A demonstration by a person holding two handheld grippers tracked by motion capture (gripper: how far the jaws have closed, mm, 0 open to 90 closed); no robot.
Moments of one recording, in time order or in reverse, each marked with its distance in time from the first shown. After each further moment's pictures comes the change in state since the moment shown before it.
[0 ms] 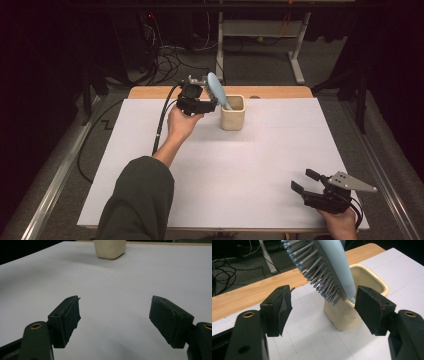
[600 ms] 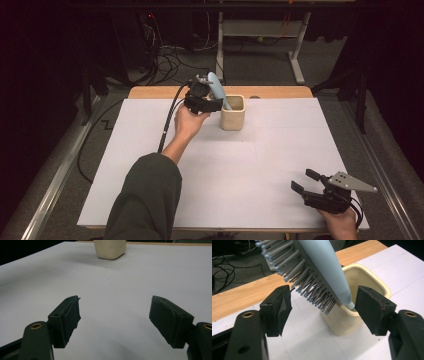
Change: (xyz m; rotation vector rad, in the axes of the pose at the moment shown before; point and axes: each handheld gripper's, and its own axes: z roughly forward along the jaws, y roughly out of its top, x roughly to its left) left arm -0.010 0.007 0.018 0.024 0.005 0.004; right arm 0.000 0.000 0.000 -0.002 0.002 -0.003
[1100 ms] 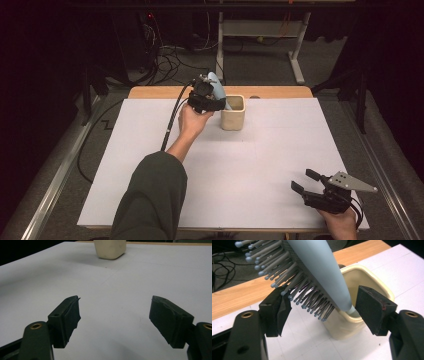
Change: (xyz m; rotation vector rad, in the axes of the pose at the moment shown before) left arm -0.006 0.005 0.012 0.020 0.018 -0.009; right arm 0.000 0.000 0.000 0.000 0.002 0.004
